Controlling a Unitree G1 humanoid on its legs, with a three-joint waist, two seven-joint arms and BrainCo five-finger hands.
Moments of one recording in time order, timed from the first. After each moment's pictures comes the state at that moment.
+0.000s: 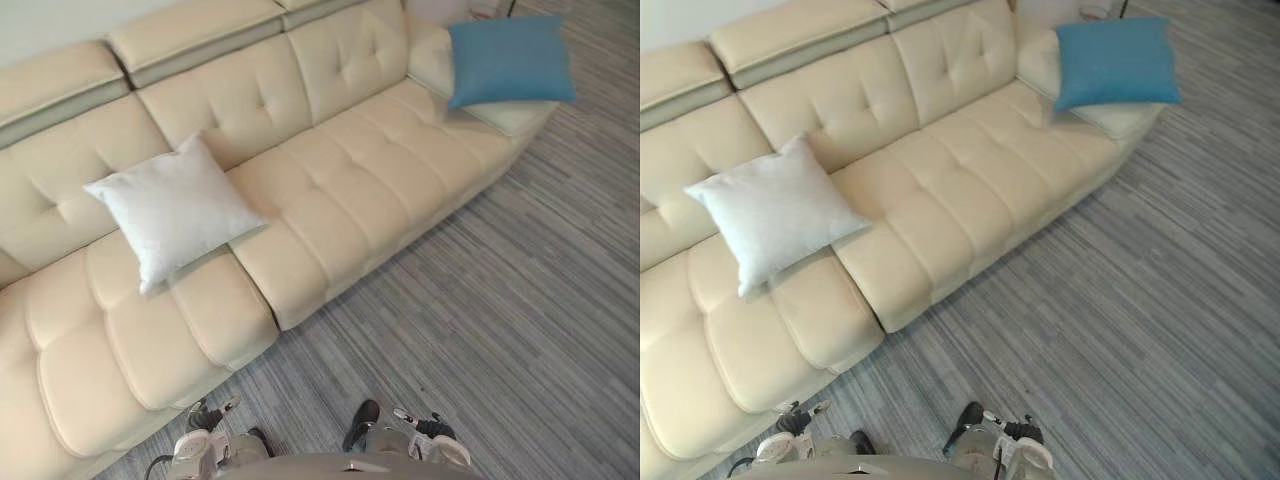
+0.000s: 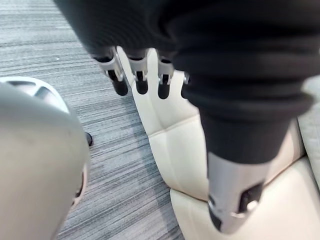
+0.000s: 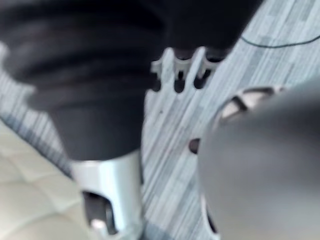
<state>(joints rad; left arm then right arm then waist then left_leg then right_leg) 0.06 -0.01 0.27 1.00 -0.04 -0.04 0.14 0.03 -0.05 -0.39 1.01 0.09 -0.01 -0.15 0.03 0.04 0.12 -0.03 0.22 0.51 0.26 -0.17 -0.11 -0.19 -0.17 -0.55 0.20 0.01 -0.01</state>
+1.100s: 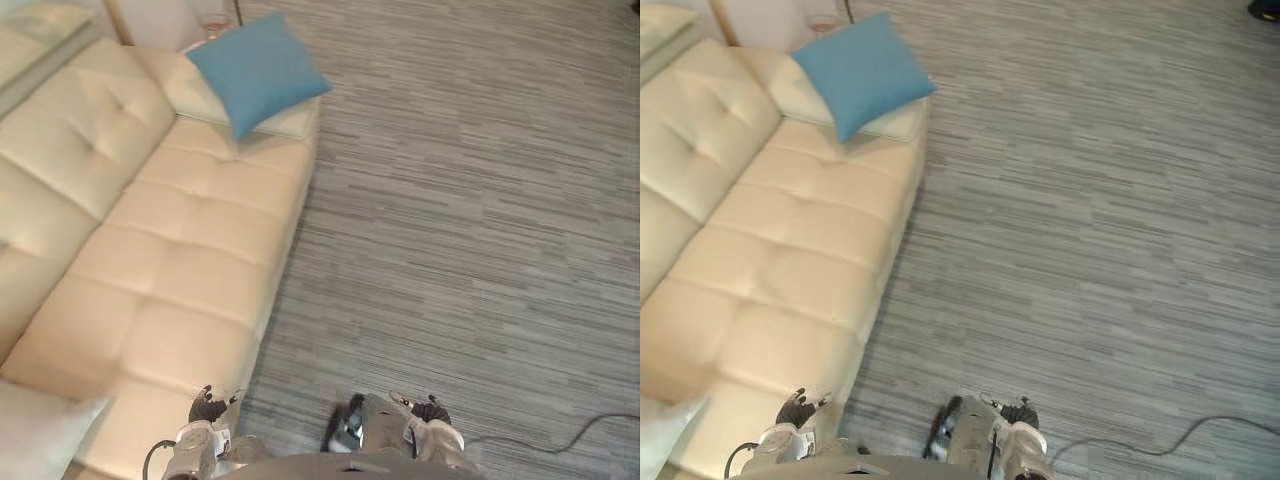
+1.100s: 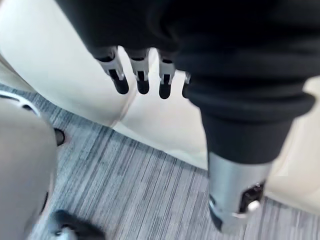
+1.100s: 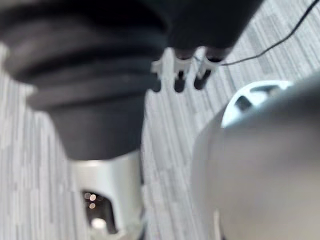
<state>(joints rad) 0.05 0.02 0.14 0.98 -0.03 -0.02 0.13 0.02 -0.01 -0.34 0.91 0.15 -0.02 -0.18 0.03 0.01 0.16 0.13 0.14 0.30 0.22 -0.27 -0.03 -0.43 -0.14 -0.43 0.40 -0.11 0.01</state>
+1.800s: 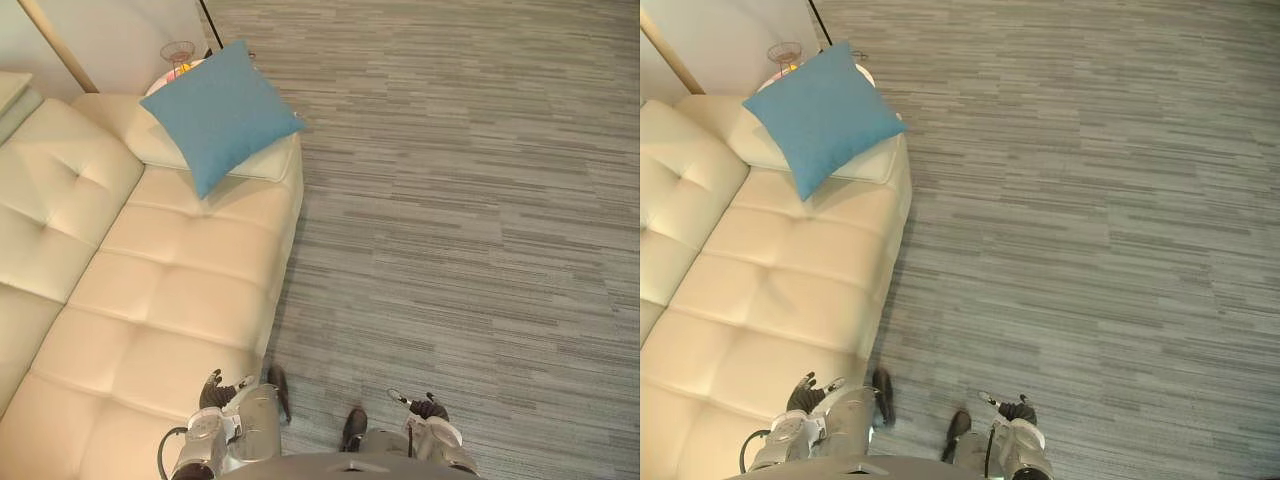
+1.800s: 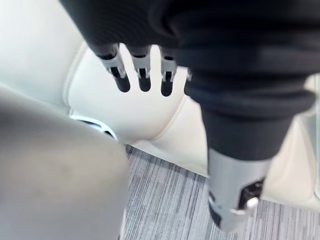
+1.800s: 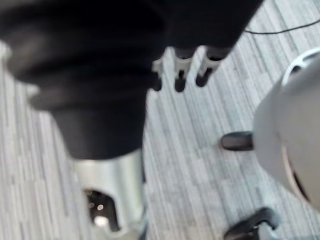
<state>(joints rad) 0.03 -0.05 0.22 0.93 0.00 -0.05 0.13 0.00 -0.01 -0.34 0.93 0.16 -0.01 -0.19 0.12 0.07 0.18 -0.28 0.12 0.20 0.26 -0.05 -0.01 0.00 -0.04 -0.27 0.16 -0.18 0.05</state>
